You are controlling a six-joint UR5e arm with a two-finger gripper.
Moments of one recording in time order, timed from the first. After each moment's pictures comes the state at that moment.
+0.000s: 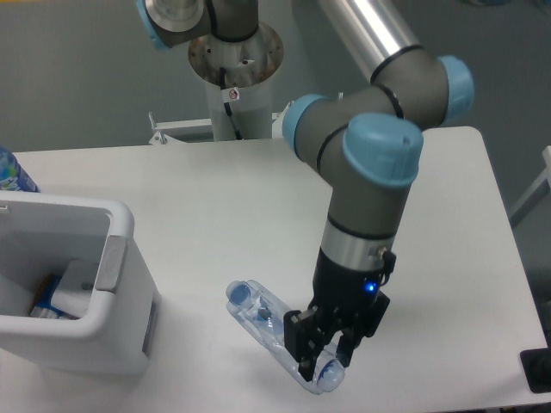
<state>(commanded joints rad) 2.44 -2.08 -1.10 -0.95 1.10 -0.14</state>
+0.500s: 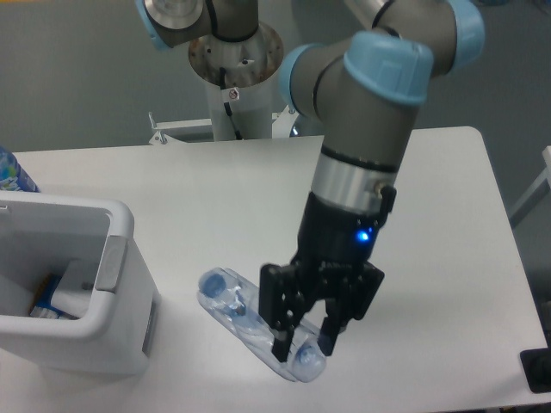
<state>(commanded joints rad) 2.44 -2.00 -1.07 -0.94 0.94 -0.13</state>
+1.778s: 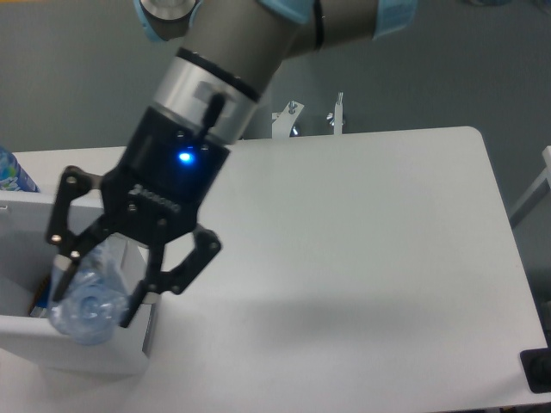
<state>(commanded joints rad) 2.24 -1.98 -1.05 -0.87 0.81 0.00</state>
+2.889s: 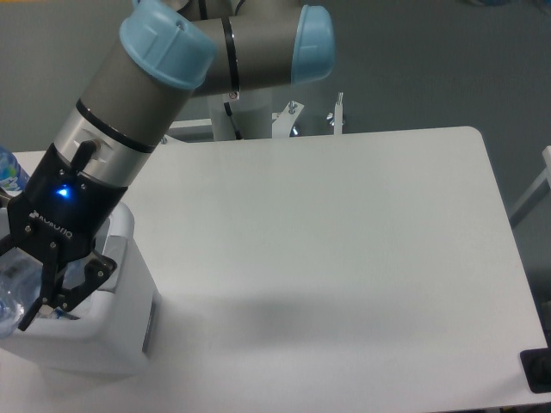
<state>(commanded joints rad) 2.15 -1.97 -1.17 -0.87 0.82 0.20</state>
